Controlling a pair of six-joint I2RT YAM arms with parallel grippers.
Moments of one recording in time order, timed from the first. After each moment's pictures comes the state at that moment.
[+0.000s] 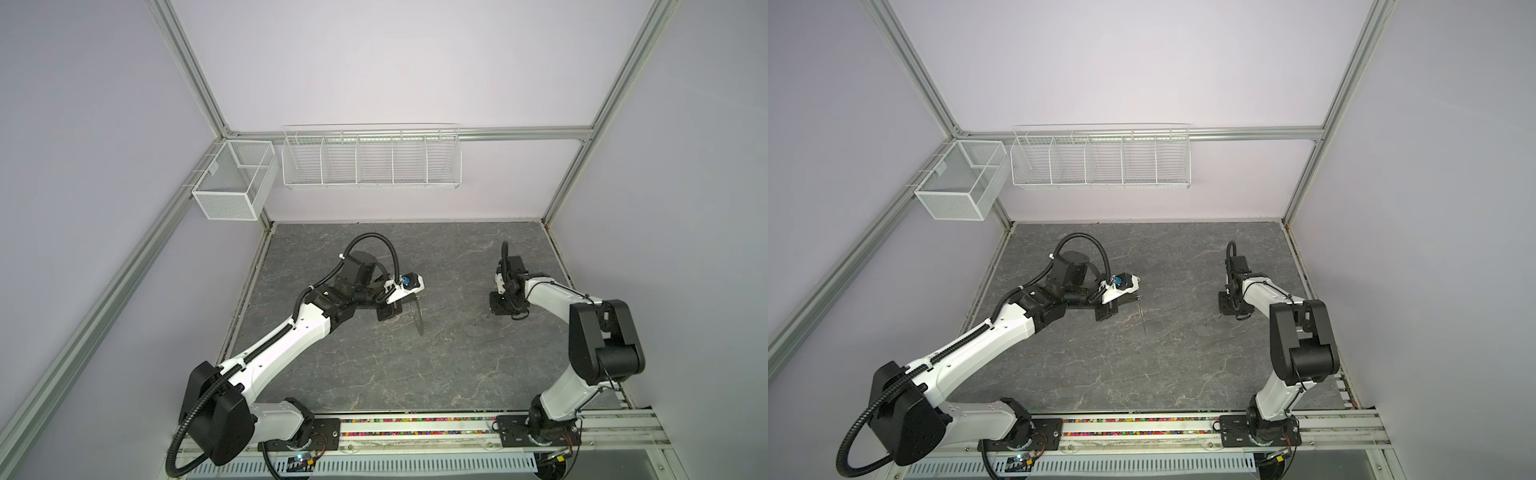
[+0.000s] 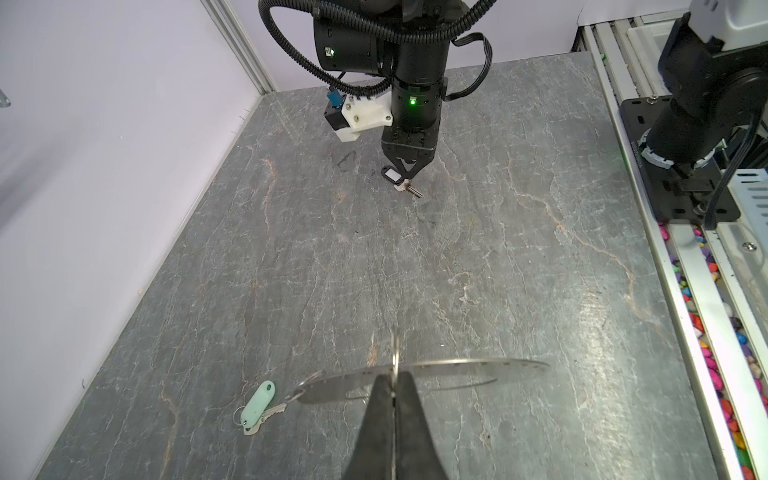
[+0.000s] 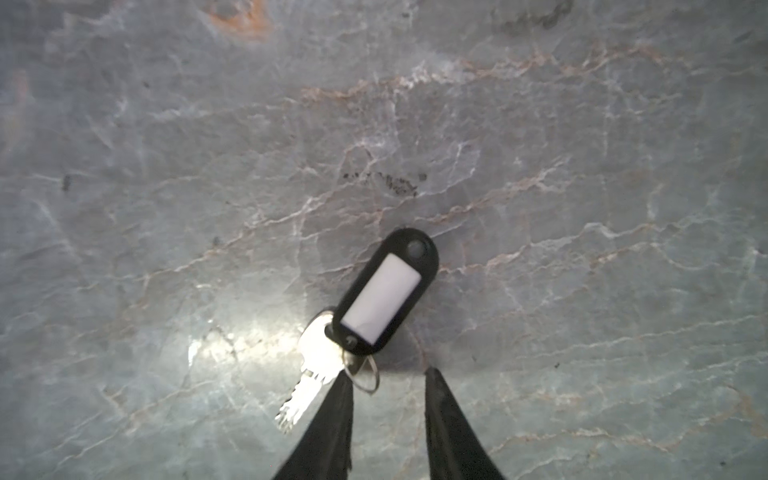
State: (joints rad) left arm -0.67 1.31 1.04 -0.34 0.55 0.65; right arm 0.13 1.70 1.00 -0.61 0.06 0.11
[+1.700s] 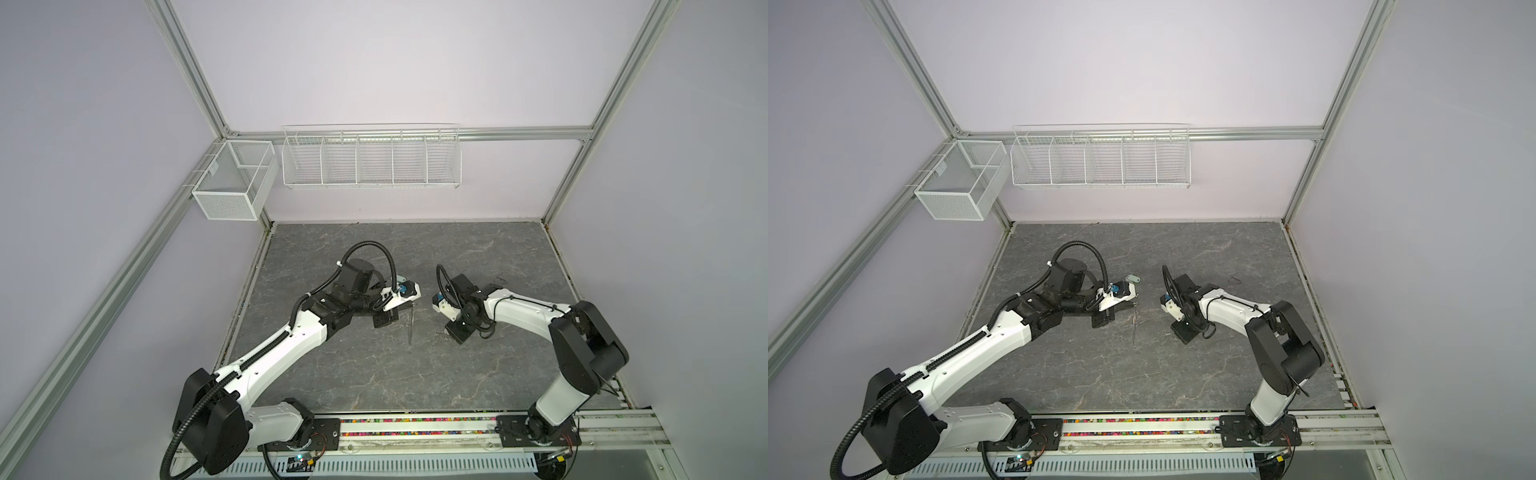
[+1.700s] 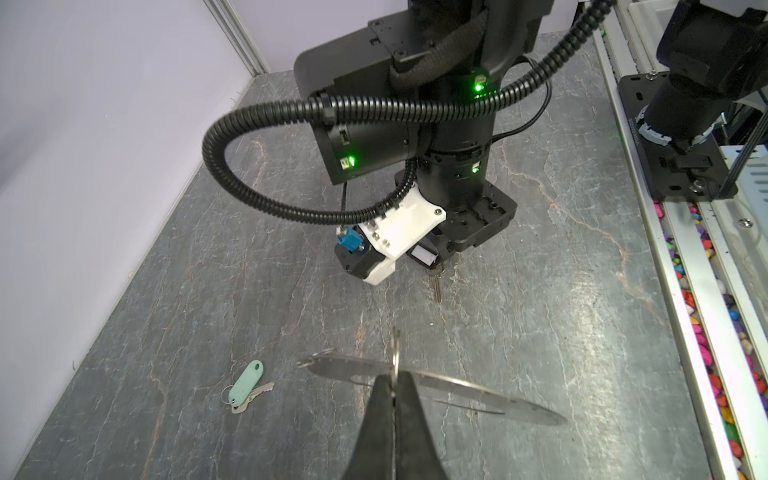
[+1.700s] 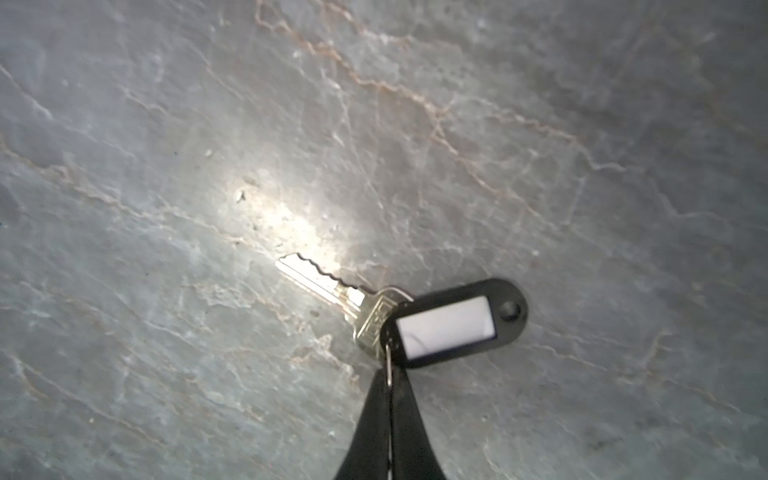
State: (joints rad) left arm -0.67 1.26 0.97 -0.35 0.53 0.67; right arm 0.60 1.70 0.99 -0.70 -0.10 -0.16
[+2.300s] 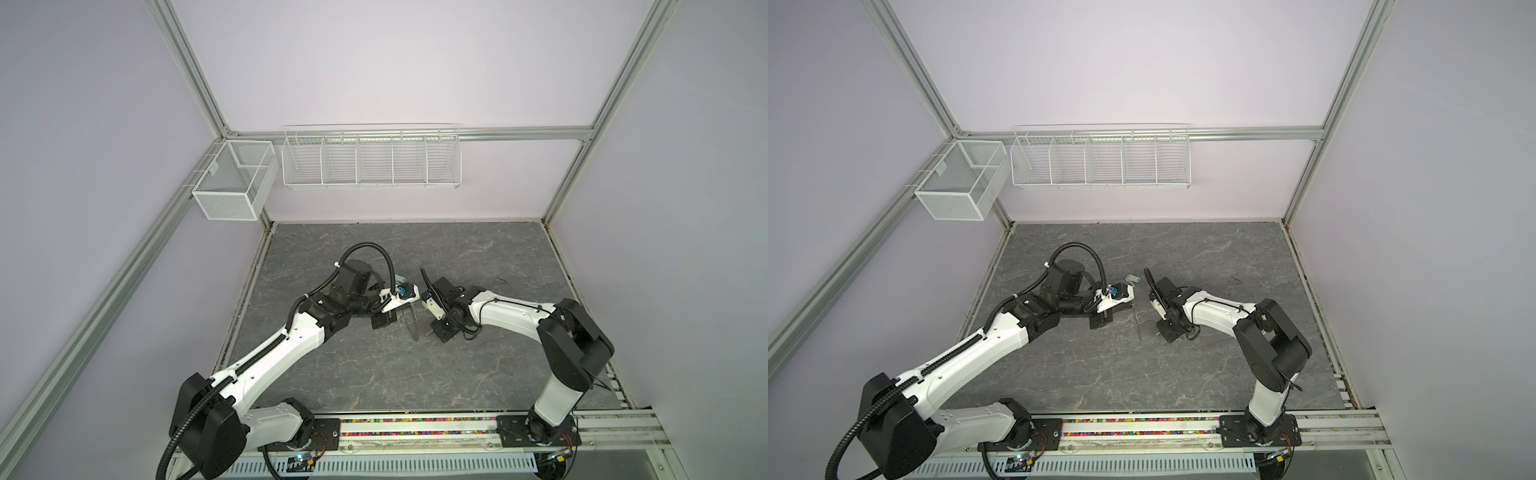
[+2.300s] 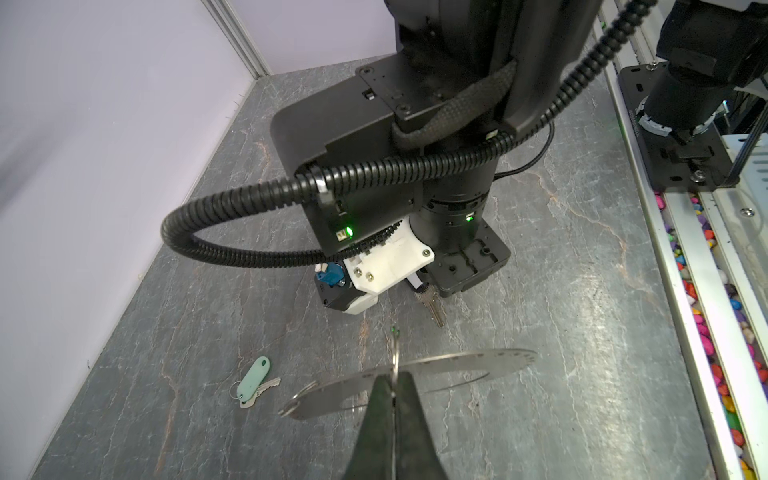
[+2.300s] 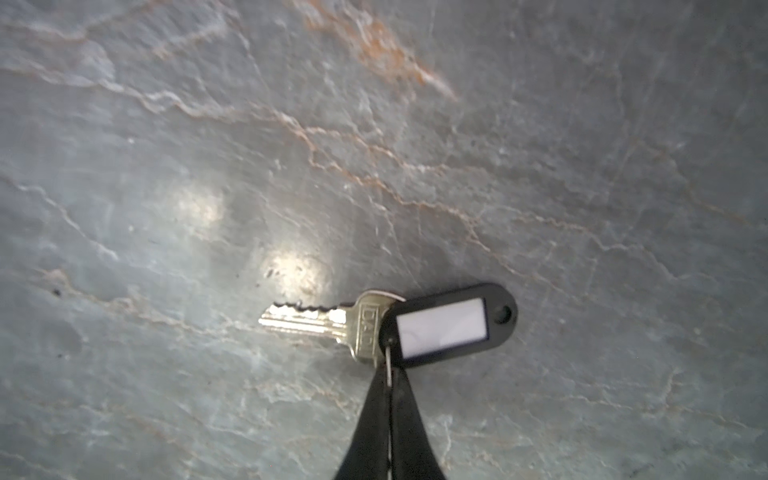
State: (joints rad) left arm -0.67 1.24 0.96 -0.37 0.53 0.69; right arm 0.73 1.75 1.05 -0.63 0.02 0.07
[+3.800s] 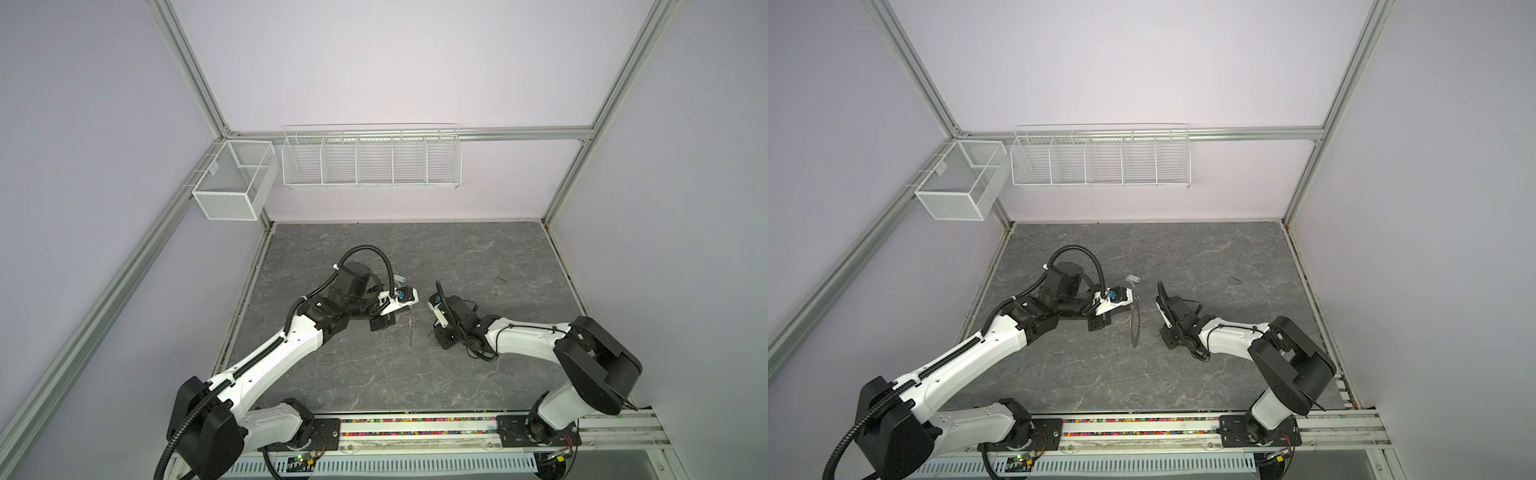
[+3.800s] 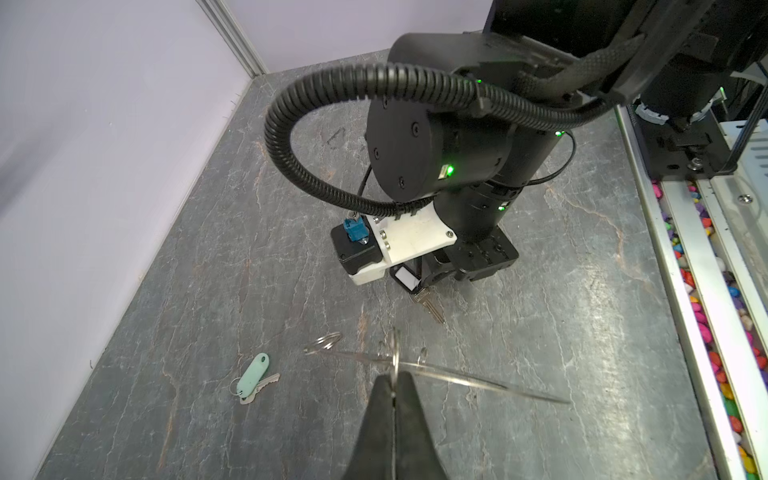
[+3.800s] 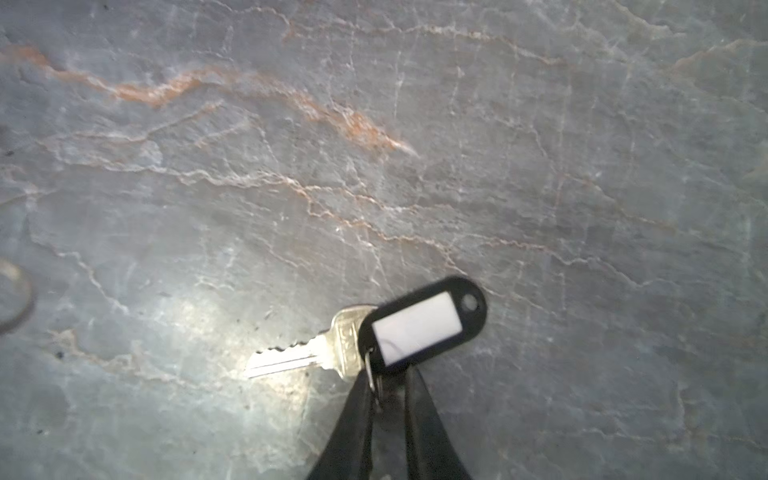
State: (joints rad) left arm -0.67 1.22 0.94 -0.37 0.52 0.71; right arm 0.75 1.58 0.70 -0.12 0.10 0.14
